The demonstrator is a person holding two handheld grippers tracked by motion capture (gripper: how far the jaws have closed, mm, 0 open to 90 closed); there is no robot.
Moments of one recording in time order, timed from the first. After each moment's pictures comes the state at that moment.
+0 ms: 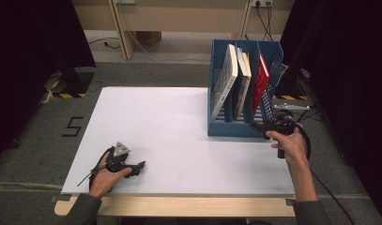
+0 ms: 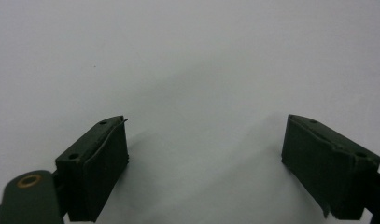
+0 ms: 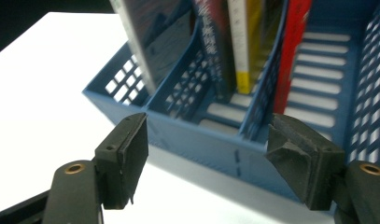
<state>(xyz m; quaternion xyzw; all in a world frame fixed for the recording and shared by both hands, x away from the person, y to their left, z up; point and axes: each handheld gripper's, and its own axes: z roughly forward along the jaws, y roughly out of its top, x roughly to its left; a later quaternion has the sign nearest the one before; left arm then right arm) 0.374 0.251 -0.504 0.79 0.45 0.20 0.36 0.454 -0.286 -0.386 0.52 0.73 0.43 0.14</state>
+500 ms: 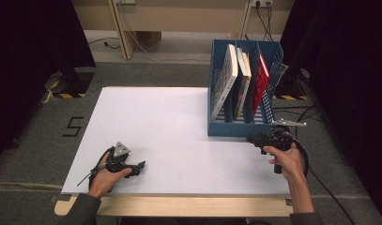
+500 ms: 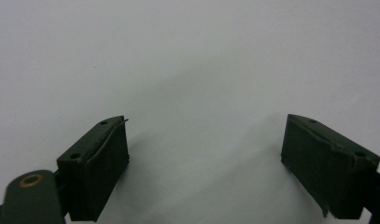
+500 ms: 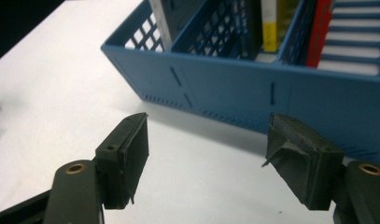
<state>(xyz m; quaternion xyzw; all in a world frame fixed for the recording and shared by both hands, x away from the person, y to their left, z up) 0.374 0.251 -0.504 0.79 0.45 0.20 0.36 0.424 -0.280 -0.420 0.52 0.73 0.43 0.11</state>
